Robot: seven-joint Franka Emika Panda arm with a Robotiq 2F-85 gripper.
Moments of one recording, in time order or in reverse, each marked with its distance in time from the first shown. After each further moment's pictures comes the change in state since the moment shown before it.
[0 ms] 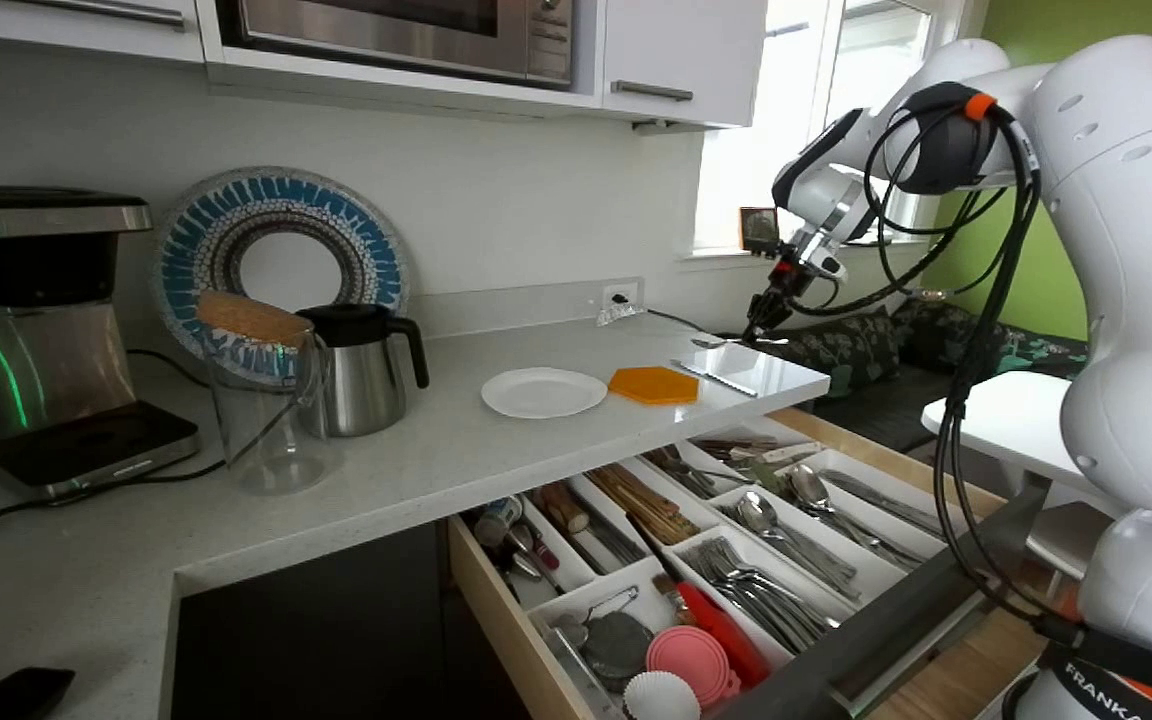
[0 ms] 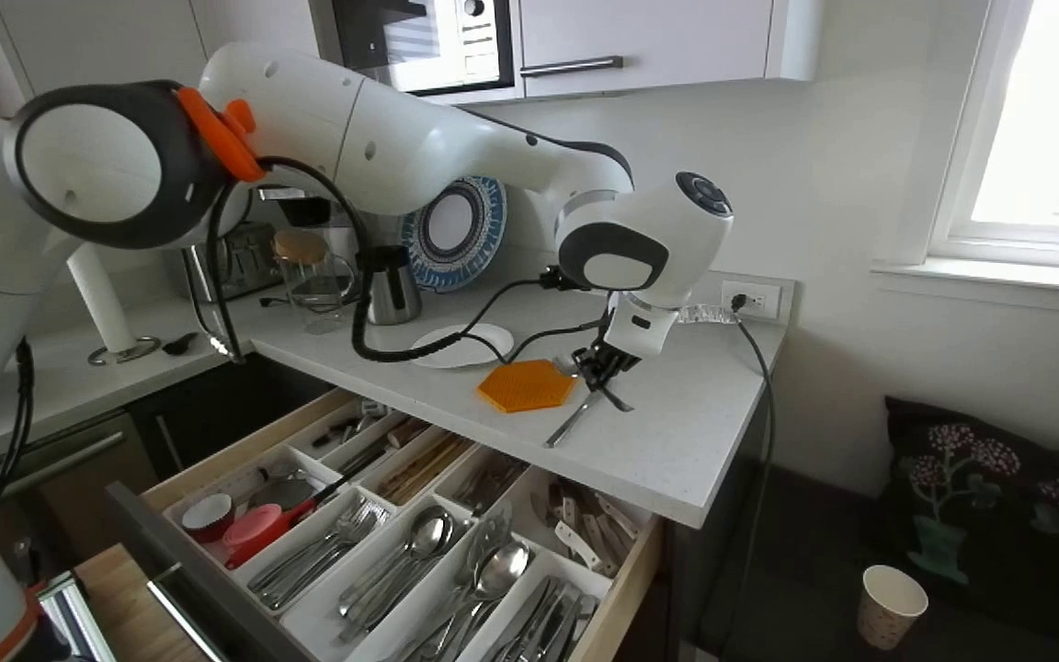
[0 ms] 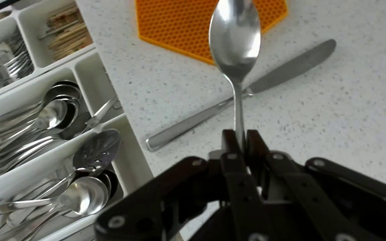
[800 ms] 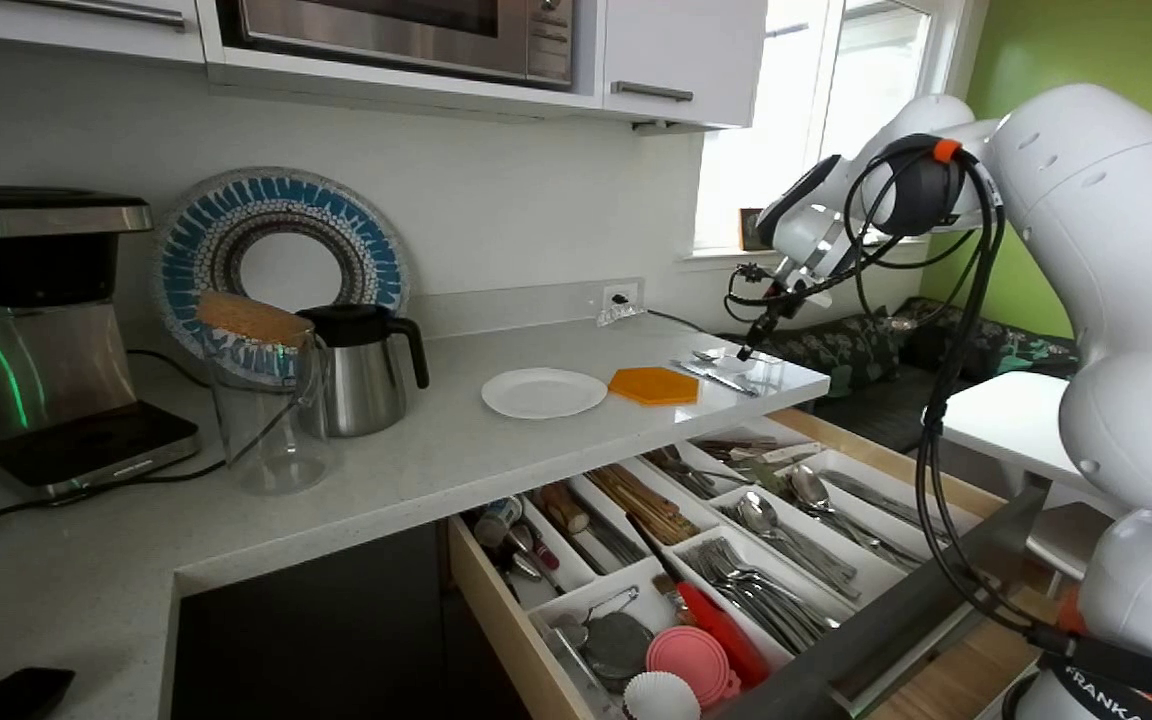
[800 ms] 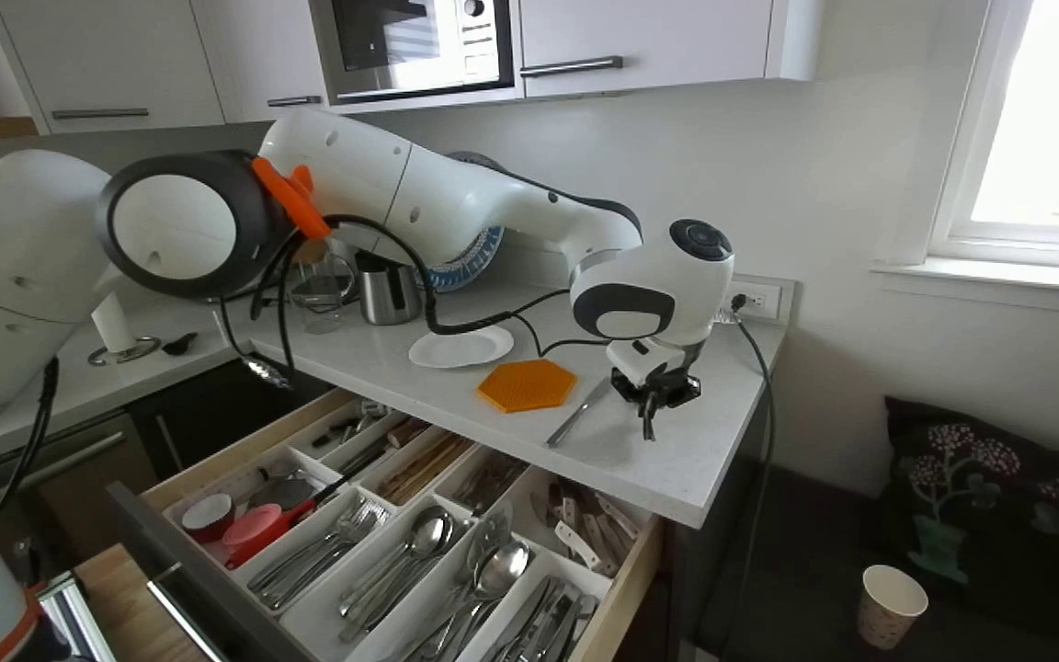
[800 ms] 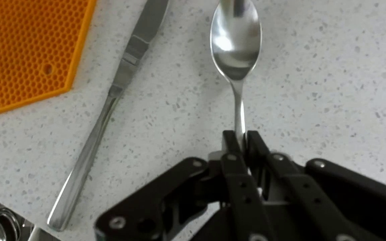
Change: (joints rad) arm -0.015 0.152 0.032 0.090 0.020 0.292 0.586
